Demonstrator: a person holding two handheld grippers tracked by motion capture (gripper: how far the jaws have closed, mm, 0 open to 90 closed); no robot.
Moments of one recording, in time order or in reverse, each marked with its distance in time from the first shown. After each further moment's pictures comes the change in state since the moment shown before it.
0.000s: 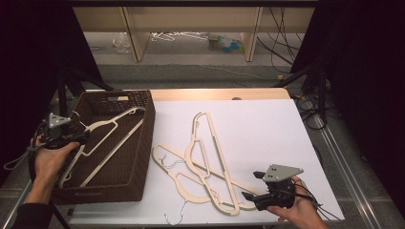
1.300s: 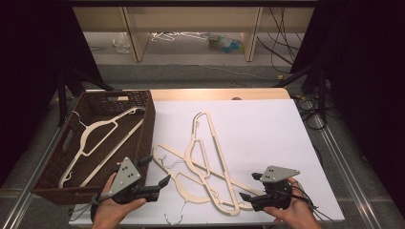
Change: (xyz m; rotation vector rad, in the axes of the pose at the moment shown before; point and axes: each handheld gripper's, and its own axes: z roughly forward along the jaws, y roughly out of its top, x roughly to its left) left arm -0.215 -0.039 -0.073 -0.355 -0.554 0.243; right arm 0.002 -0.006 0.011 -0.002 -0.006 0.036
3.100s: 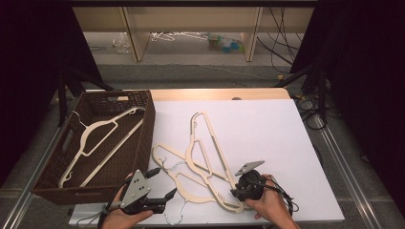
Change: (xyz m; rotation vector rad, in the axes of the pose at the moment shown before) left arm -0.017 -0.026 0.009 0.050 -0.047 0.032; right arm 0.009 0.019 0.059 0.324 -0.037 0.142
